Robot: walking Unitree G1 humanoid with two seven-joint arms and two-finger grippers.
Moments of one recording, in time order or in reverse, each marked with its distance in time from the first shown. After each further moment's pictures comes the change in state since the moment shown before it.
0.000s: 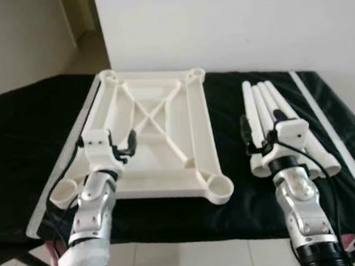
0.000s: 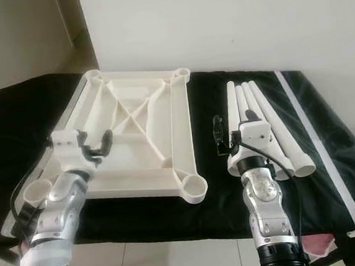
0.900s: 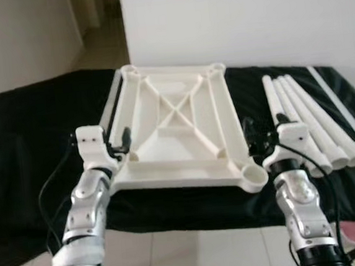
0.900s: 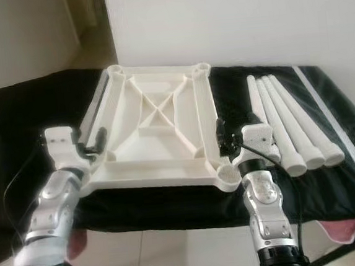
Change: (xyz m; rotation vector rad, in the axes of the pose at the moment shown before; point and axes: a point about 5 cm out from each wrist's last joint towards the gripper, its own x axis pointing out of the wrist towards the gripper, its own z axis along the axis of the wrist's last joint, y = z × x) left arm 0.003 0.002 0.006 0.008 -0.010 -0.011; right arm -0.003 -0.006 -0.003 -0.007 0.019 -0.045
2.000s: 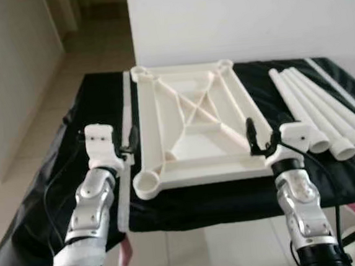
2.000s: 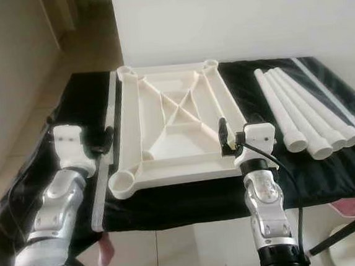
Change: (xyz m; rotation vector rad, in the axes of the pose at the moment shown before) left arm 0.000 -0.009 0.009 0.143 -0.049 -0.059; right arm 0.001 -0.003 -0.002 0.011 0.007 -0.018
